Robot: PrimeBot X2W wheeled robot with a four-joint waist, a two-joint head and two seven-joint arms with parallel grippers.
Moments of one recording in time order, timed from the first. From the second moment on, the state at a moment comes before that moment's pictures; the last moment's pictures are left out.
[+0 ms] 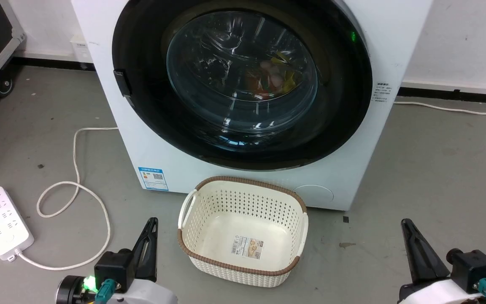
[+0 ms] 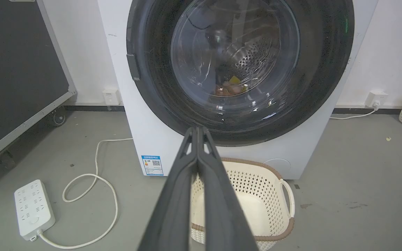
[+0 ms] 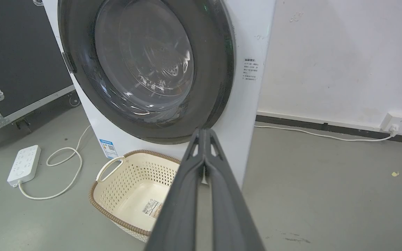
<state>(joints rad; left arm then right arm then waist) 0.02 0.07 -0.08 0.06 -0.06 -0.02 -0.13 0.06 -0.06 -0.04 0.04 0.07 0.13 -0.13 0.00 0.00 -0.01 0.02</state>
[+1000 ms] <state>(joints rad) 0.02 0.06 -0.05 0.03 -0.04 -0.01 -0.07 0.03 -0.06 -0.02 0.02 0.04 0.13 -0.07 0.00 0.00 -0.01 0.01</state>
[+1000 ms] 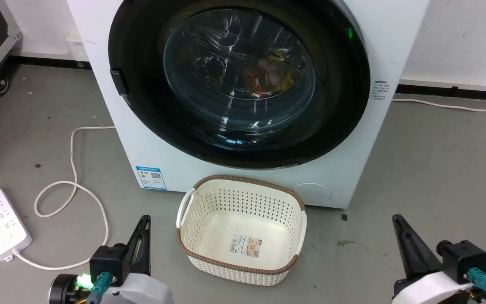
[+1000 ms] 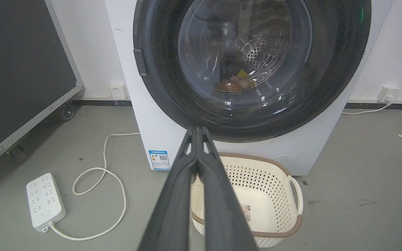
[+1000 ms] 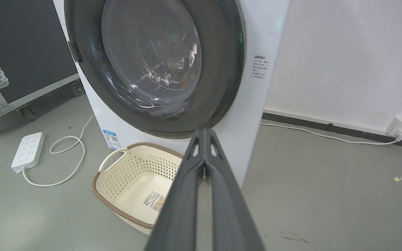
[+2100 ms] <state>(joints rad) 0.02 0.05 -0.01 0.01 -0.01 0.00 -0.01 0.01 -0.06 0.00 0.01 0.01 0.13 -0.01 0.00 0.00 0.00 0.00</state>
